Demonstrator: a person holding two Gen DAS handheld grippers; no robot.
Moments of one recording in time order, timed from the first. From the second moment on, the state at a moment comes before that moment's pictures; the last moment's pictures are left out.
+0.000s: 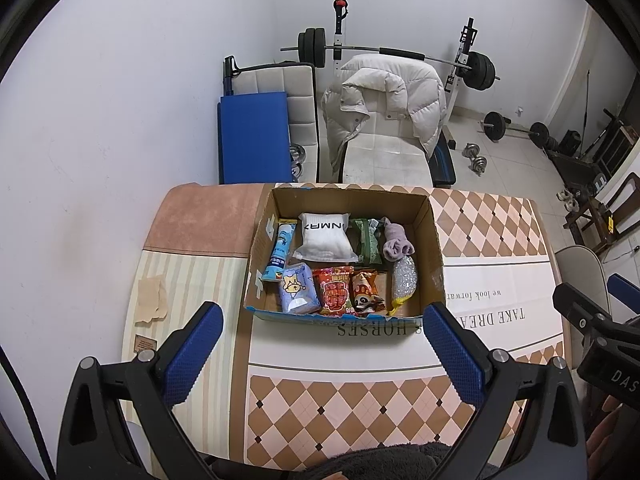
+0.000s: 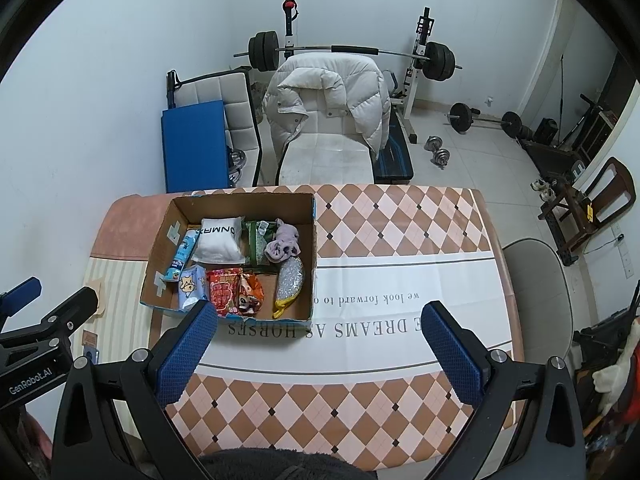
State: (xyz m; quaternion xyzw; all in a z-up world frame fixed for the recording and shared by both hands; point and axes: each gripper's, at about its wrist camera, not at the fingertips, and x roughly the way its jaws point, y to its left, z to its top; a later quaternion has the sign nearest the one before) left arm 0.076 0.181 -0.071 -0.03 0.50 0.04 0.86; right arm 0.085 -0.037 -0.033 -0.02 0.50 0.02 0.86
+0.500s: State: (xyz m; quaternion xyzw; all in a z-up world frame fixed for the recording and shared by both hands) left arm 0.078 0.181 -0.070 -0.02 0.50 0.04 0.86; right arm 0.084 -0.037 -0.033 -0.02 0.50 0.02 0.86
